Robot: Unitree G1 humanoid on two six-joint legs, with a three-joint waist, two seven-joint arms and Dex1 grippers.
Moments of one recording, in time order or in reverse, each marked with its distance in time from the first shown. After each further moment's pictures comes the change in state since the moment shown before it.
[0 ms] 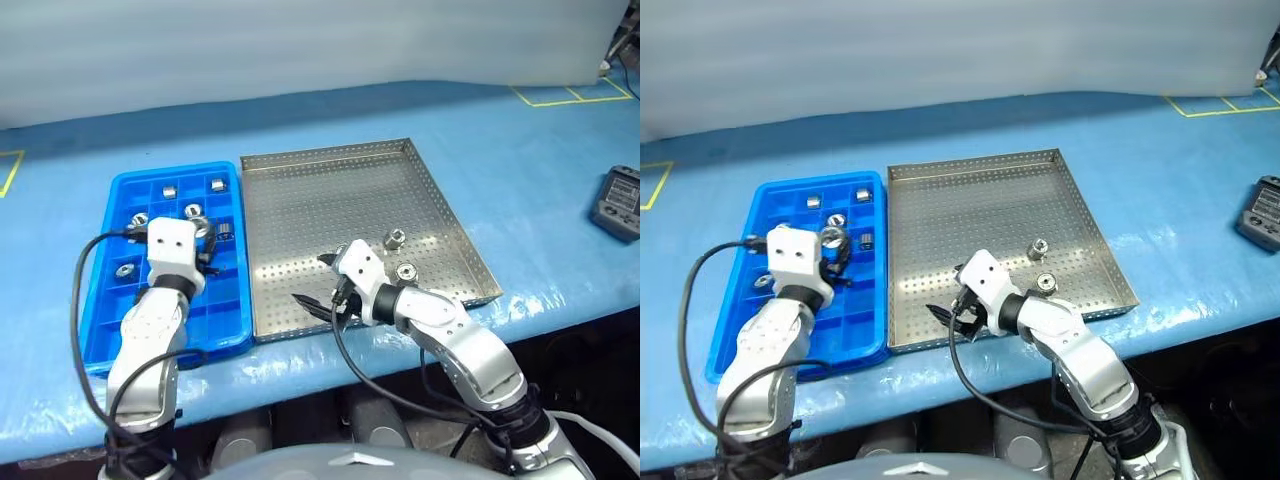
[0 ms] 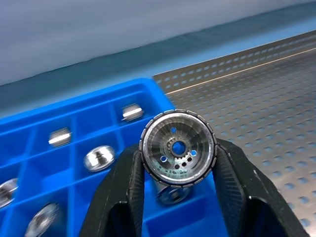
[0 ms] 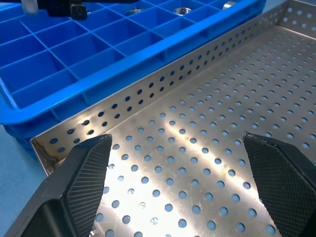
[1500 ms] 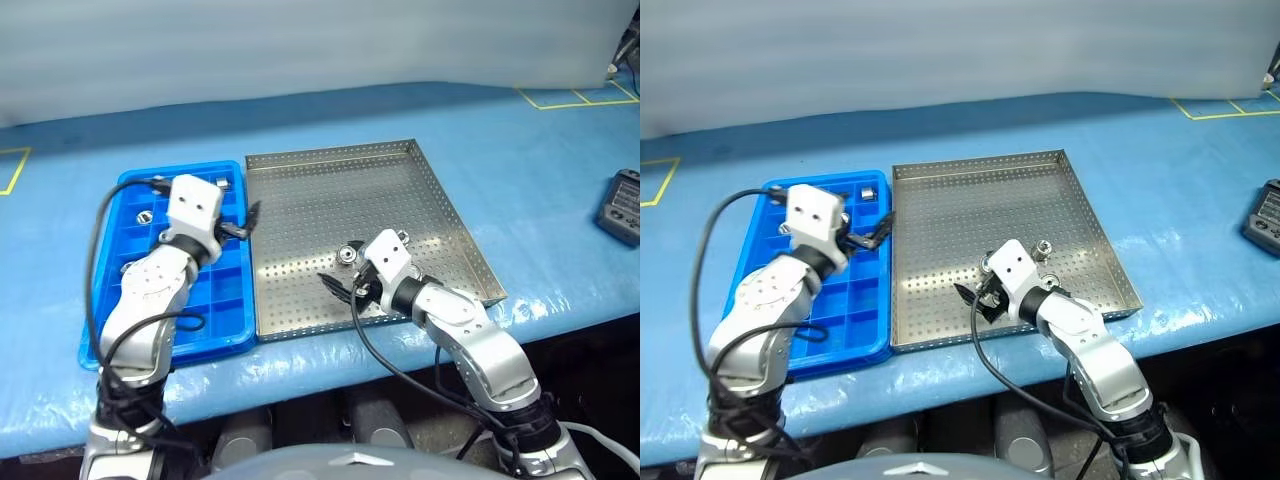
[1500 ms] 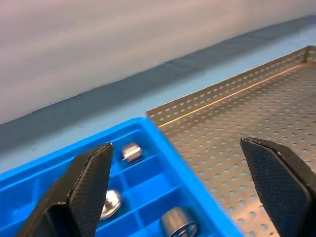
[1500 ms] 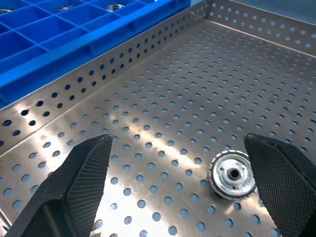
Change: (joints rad) left arm -0.302 0.170 -0.119 0.098 -0.153 0.079 -0.256; right arm 0.076 -0.007 -0.134 0.006 -0.036 -0.035 -0.094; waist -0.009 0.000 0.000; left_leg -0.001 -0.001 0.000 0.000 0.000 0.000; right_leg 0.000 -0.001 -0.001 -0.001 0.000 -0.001
